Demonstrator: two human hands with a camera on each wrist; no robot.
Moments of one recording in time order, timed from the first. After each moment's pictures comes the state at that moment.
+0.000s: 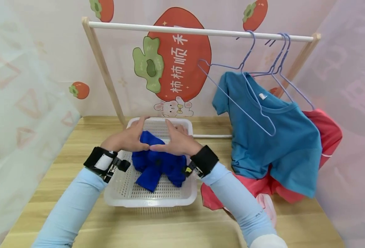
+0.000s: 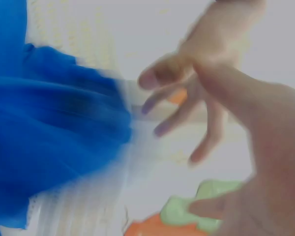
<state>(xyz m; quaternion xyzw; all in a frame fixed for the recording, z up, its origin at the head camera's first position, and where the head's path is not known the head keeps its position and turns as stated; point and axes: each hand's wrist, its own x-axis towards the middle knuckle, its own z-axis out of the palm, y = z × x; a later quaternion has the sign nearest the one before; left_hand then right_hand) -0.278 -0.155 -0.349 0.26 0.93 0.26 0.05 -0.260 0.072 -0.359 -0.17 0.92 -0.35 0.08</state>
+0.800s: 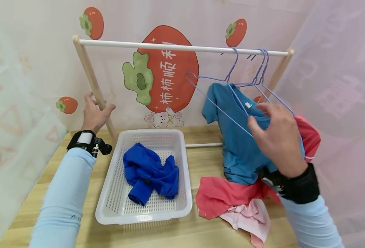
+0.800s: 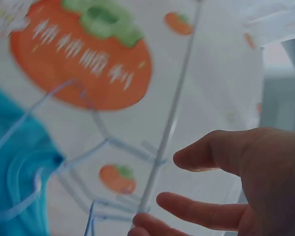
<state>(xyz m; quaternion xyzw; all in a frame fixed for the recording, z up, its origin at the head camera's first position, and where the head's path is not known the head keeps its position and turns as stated) -0.377 -0.223 -0.337 0.00 0.84 0.52 -0.15 -0.160 0.258 -0.249 0.01 0.93 -0.22 -0.29</state>
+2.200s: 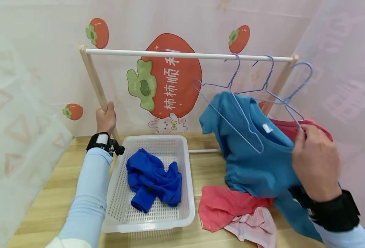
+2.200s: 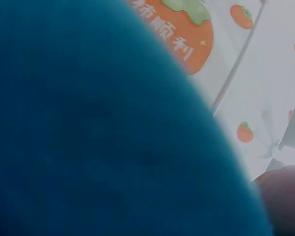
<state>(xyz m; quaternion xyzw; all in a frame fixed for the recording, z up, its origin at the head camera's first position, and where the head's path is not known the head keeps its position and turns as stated) -0.413 -0.210 -0.356 -0.03 0.75 0.63 -0.21 -0.138 0.320 -0.279 0.08 0.91 -0.15 -0.39</state>
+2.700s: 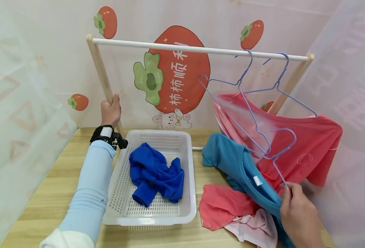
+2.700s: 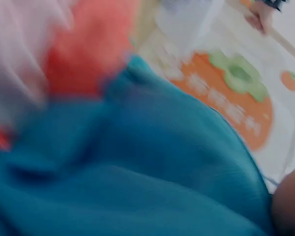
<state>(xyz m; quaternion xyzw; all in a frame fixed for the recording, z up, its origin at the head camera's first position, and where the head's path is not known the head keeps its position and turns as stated) -0.410 -0.210 -0.358 -0.03 0.75 0.63 -0.21 -0.083 0.319 -0.401 0.13 0.94 -0.19 -0.24</state>
